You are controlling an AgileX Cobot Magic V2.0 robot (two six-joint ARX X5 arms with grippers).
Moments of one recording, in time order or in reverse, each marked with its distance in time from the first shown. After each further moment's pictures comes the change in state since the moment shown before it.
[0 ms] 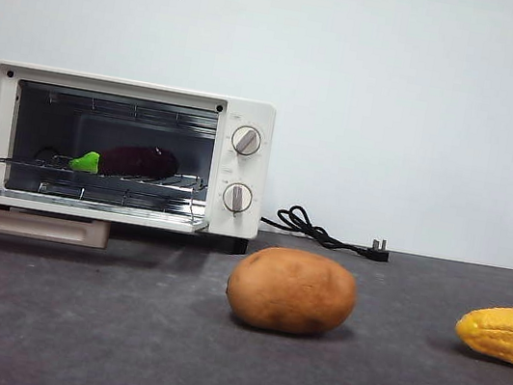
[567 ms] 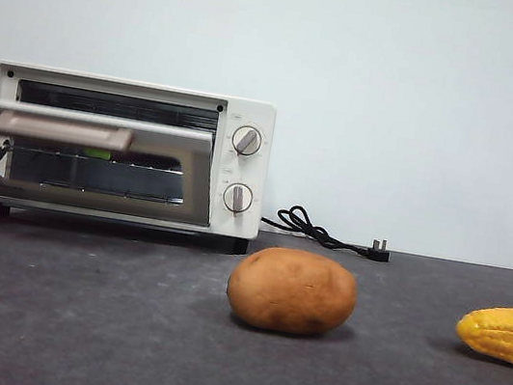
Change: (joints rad) left arm -0.008 -0.184 0.052 0.011 0.078 -0.059; right arm 0.000 0.013 -0.006 0.000 0.000 -0.024
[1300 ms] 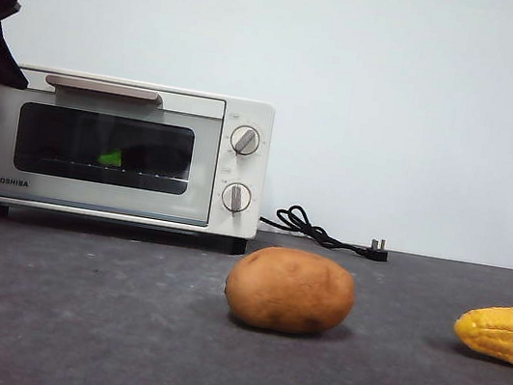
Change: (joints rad) left arm -0.194 -0.016 0.176 0.117 -0.305 -0.046; right arm 0.000 0.000 0.000 0.000 -0.077 0.005
